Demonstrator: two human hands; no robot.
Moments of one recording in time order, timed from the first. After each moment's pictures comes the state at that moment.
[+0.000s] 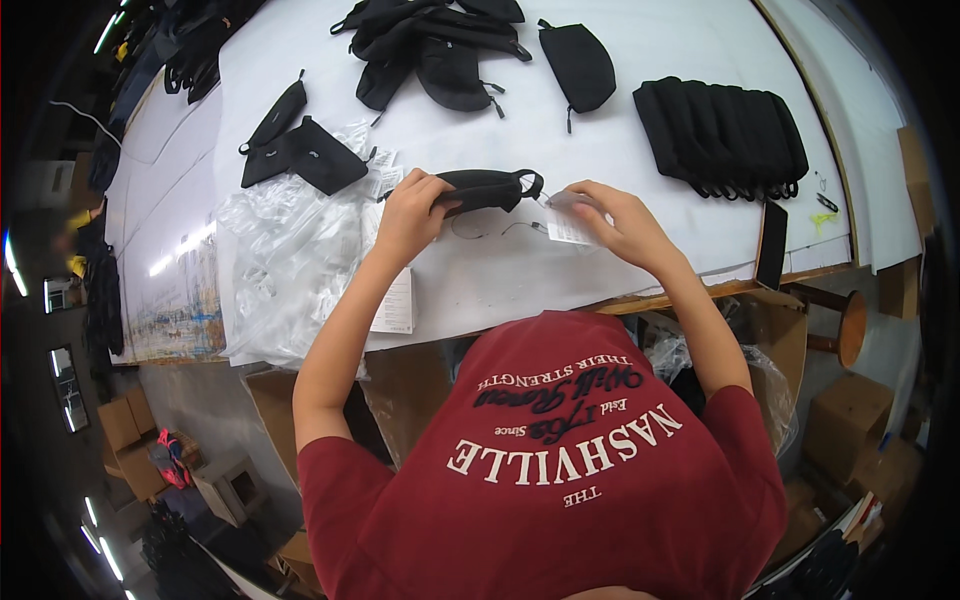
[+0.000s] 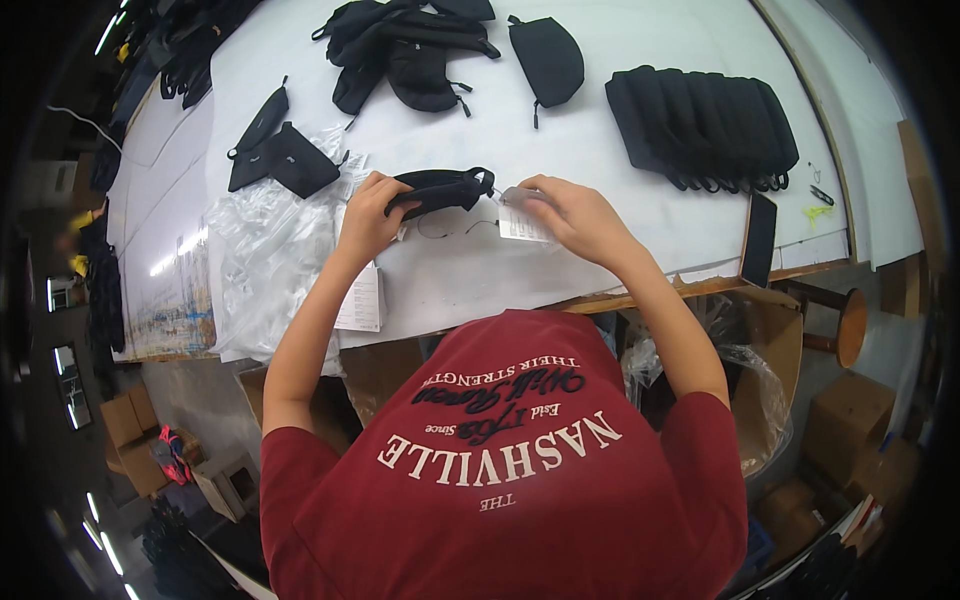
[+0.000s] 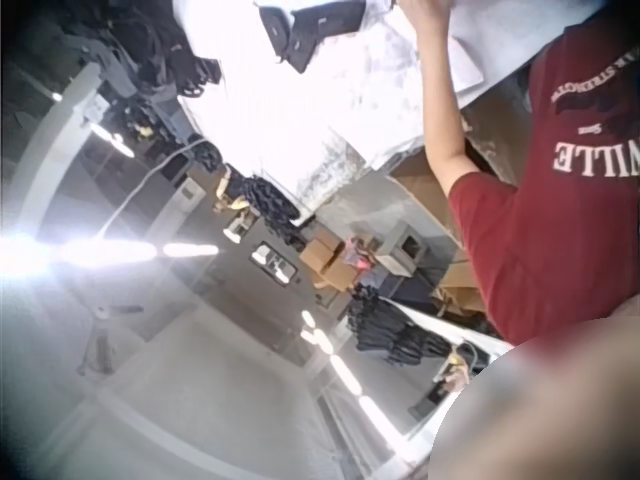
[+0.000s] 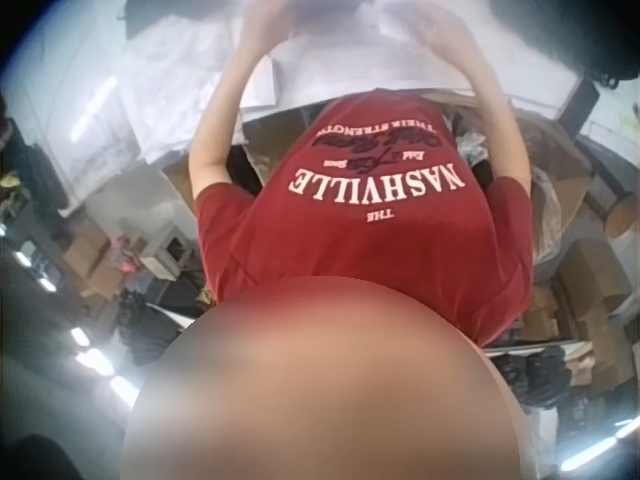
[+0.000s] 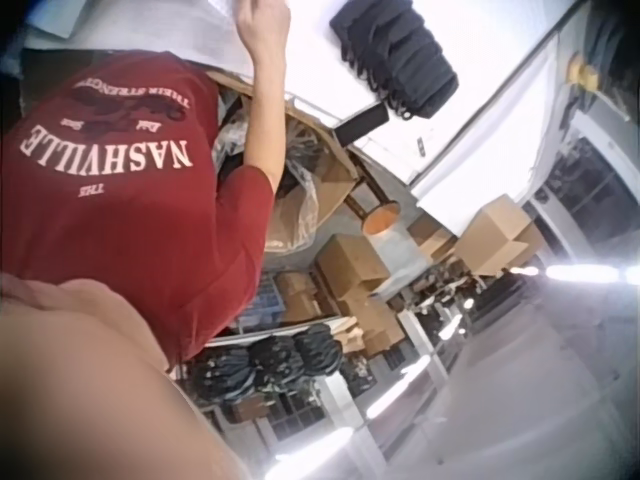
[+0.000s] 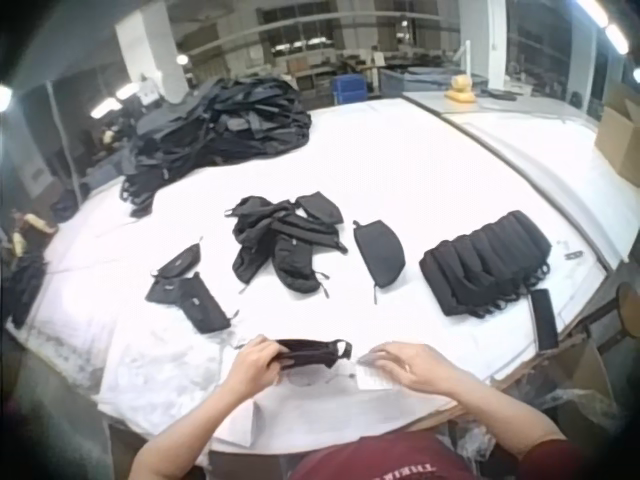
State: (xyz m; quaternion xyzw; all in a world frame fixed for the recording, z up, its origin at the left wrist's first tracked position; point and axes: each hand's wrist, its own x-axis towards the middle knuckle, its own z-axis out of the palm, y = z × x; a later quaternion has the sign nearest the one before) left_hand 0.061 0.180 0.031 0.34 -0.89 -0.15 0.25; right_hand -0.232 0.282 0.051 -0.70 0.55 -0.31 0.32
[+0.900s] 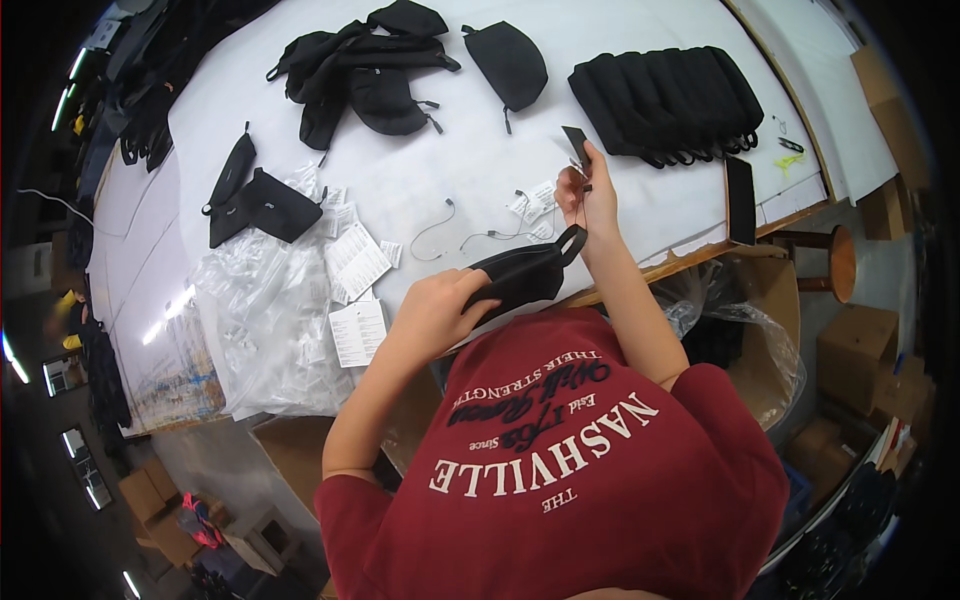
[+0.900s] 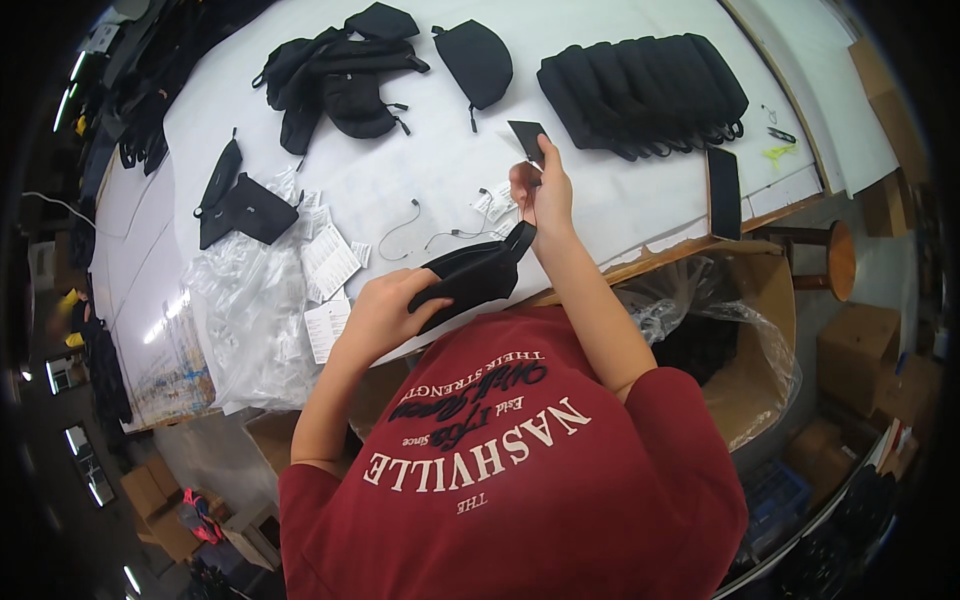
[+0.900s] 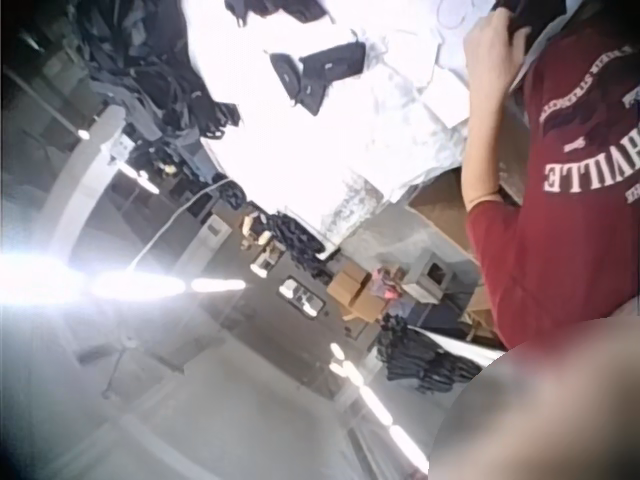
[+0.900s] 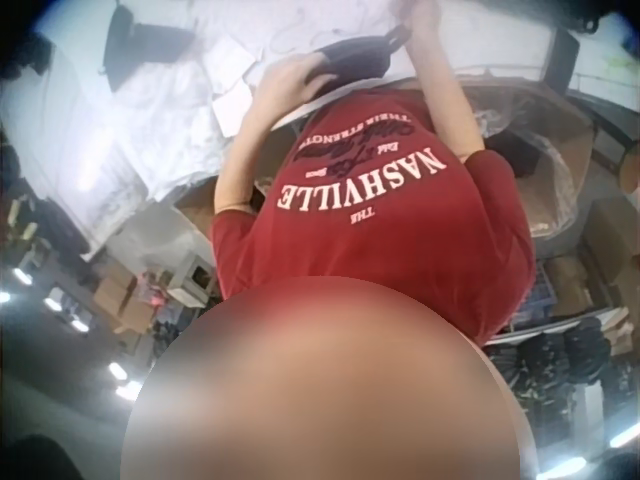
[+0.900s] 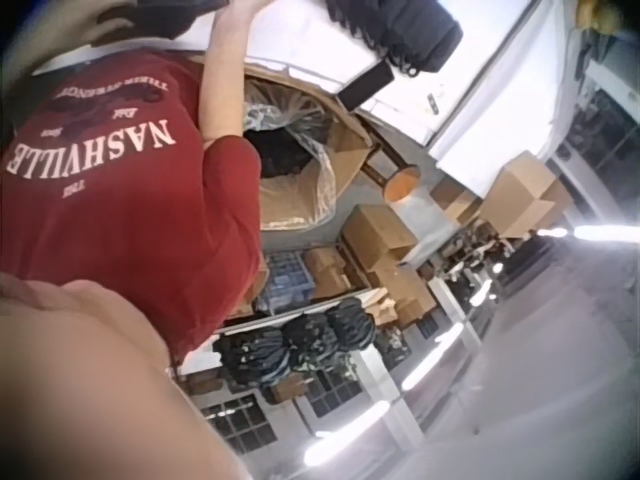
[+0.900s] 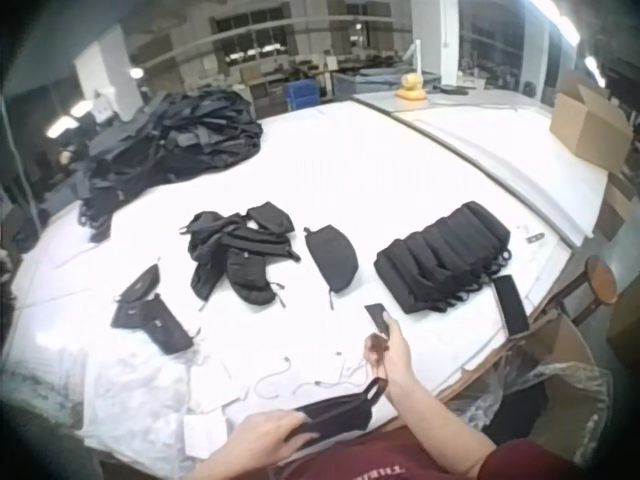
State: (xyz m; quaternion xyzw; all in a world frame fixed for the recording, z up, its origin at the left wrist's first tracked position) left_hand 0.011 0.271 0.085 0.30 -0.90 -0.31 0.09; right_hand -0.223 0.264 0.027 0.05 0.43 -0.73 0.52
